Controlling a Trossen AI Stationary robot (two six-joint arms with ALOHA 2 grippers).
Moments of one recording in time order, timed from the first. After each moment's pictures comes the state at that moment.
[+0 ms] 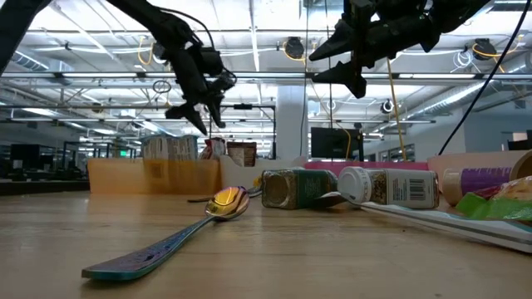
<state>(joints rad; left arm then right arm) 0.83 1.80 1.59 -0.97 0.32 -0.39 -0.37 1.19 0.78 0.07 -0.34 0.46</state>
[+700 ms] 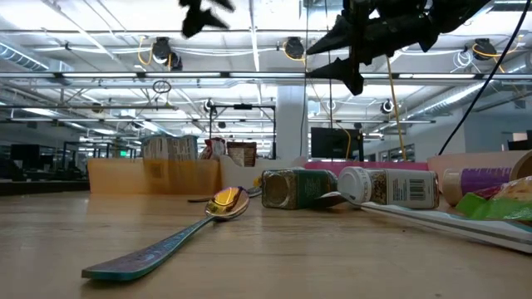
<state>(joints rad) 0.47 1.42 1.63 -0.80 0.38 -0.22 -0.37 1.19 0.78 0.14 -0.34 0.49</state>
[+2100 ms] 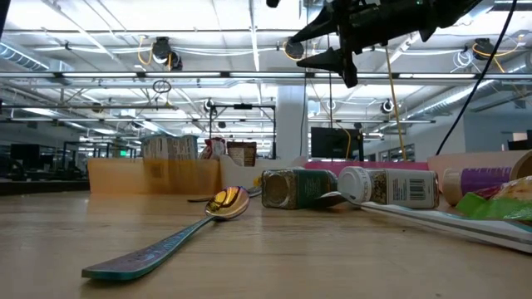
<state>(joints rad) 0.13 1.66 1.63 -0.09 0.37 -0.34 -0.17 1.24 0.78 0.28 -0.02 0.61</state>
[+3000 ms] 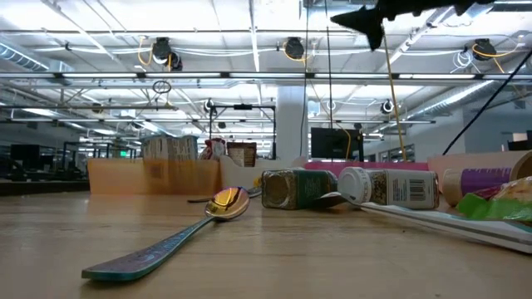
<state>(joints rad) 0.26 1.32 1.53 -0.41 0.28 -0.26 -0.26 0.90 0.78 0.10 -0.11 0.30</state>
